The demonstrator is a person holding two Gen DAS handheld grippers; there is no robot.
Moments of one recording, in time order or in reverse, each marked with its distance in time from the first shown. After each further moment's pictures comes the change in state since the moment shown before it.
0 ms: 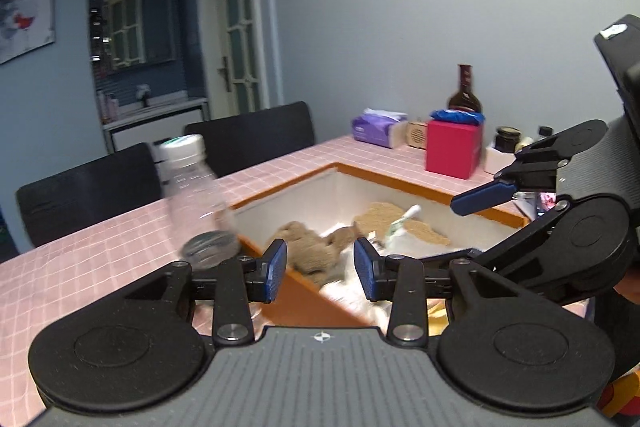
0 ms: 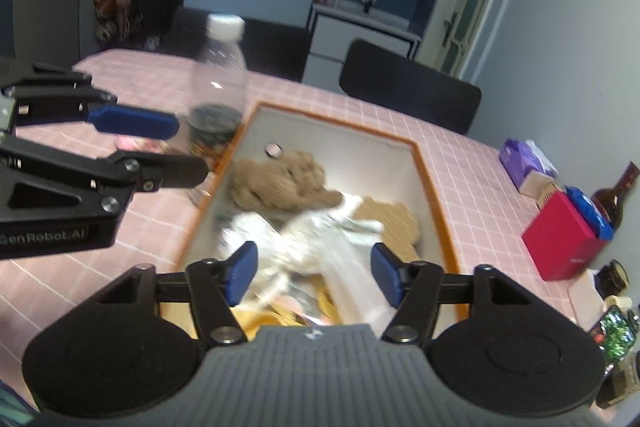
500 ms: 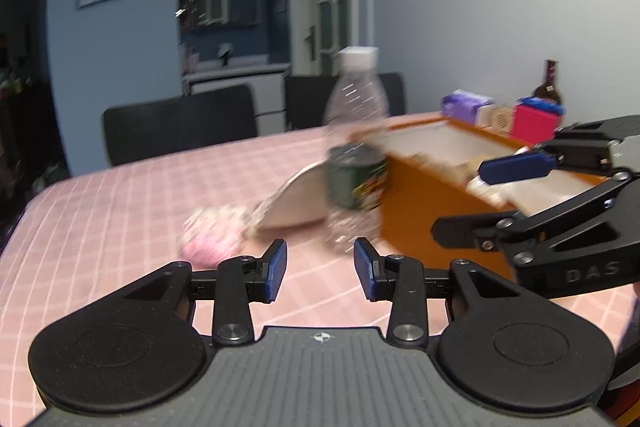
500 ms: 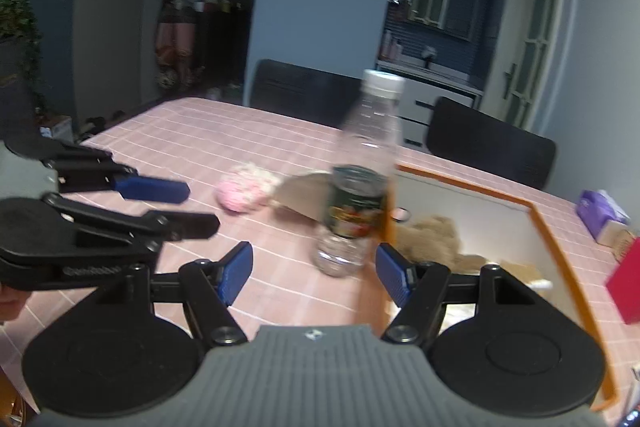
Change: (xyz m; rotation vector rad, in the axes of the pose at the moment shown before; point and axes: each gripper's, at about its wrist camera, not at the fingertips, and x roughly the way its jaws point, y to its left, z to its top) left arm -0.038 0.081 -0.068 -0.158 0.075 0.185; right arm 0.010 0.104 0.009 -0.024 -0.171 0.181
